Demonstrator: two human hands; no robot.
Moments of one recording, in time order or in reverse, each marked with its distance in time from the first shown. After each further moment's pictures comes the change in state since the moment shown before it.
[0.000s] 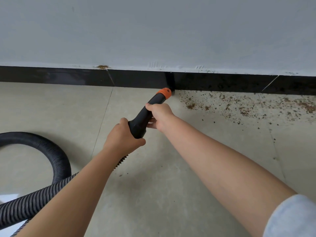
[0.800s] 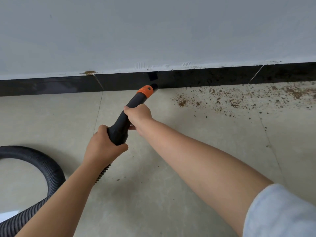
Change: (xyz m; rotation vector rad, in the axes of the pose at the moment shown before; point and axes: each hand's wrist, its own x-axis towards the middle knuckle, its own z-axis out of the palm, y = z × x) left_hand -0.007 -0.020 -0.007 -0.023 0.099 -0.022; right_hand -0.007 0.007 0.022 -0.154 -0.013 -0.100
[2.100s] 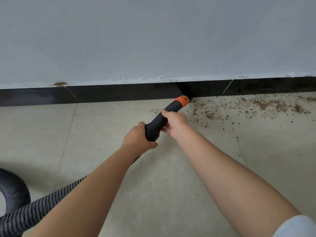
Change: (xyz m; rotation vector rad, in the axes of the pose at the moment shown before) left_hand 0.032 0.112 0.079 0.126 -0.324 0.265; right_hand 0.031 0.011 -0.142 0.368 0.352 0.067
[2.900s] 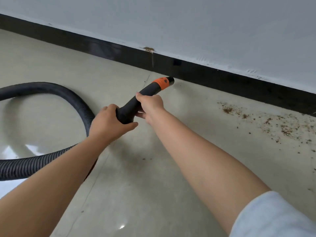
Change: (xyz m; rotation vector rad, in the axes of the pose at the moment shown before) left_hand -0.109 -0.171 -0.073 -0.131 0.494 -0.418; right_hand -0.099 0.082 0.189 -0.334 -0.516 -0.023
